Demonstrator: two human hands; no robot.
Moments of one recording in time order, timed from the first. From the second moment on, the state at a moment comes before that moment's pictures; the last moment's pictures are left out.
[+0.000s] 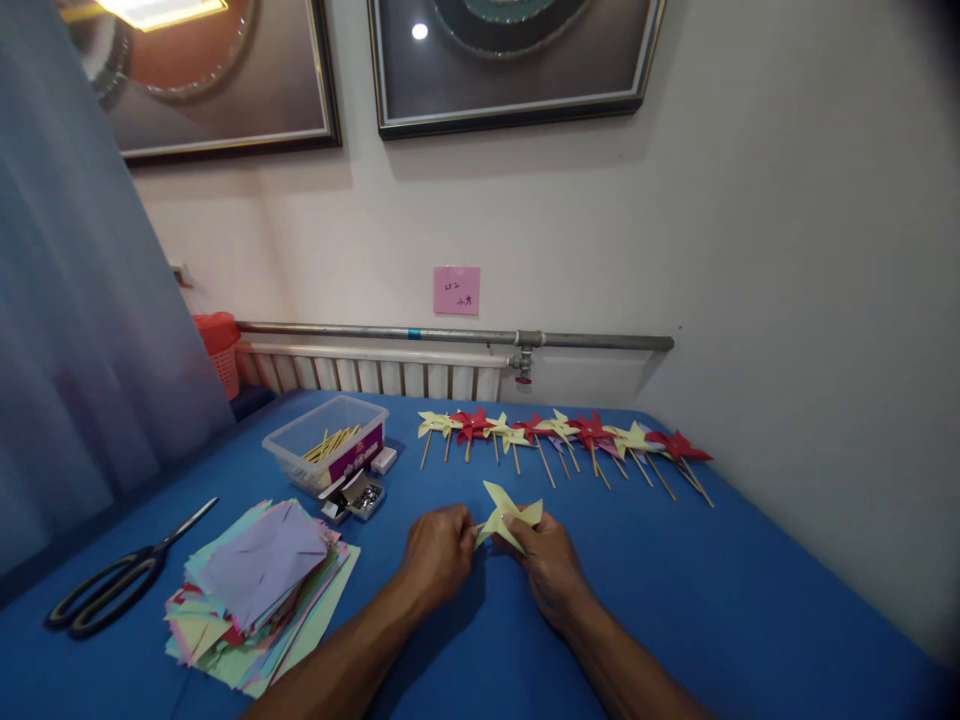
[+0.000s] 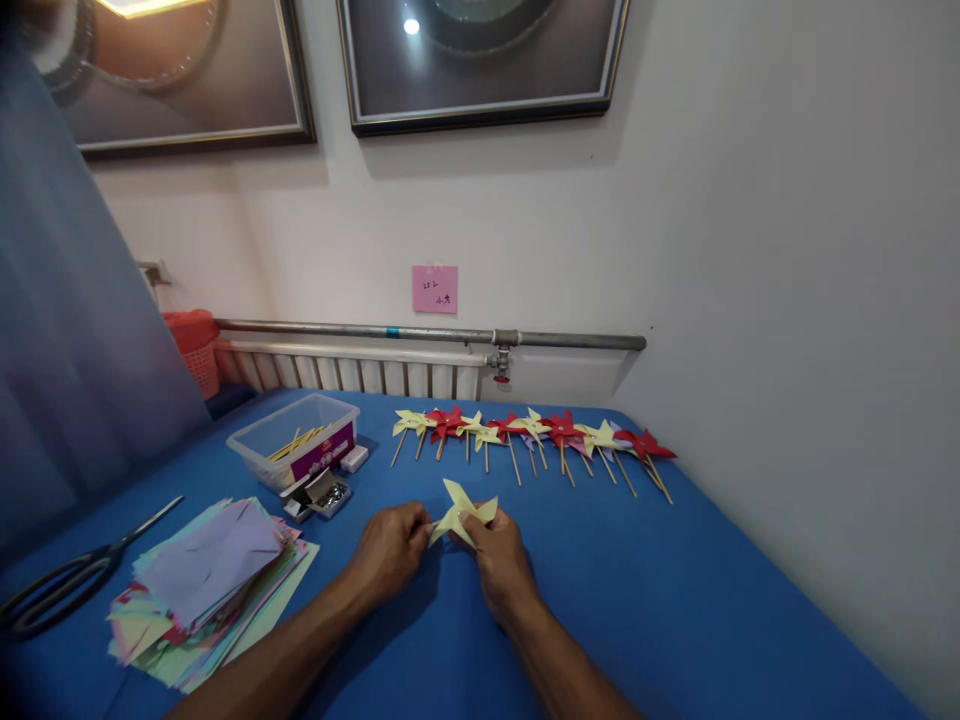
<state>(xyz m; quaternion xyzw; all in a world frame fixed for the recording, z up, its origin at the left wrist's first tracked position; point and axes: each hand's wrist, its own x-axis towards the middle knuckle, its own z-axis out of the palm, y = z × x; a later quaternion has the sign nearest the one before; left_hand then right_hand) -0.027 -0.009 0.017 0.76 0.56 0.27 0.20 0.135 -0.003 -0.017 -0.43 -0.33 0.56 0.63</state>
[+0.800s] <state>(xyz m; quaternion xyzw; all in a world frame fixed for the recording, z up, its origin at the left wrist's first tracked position) -0.025 -0.008 0.011 0.76 0.56 0.28 0.19 0.136 0.002 -0.024 -0.43 -0.34 0.55 0.63</state>
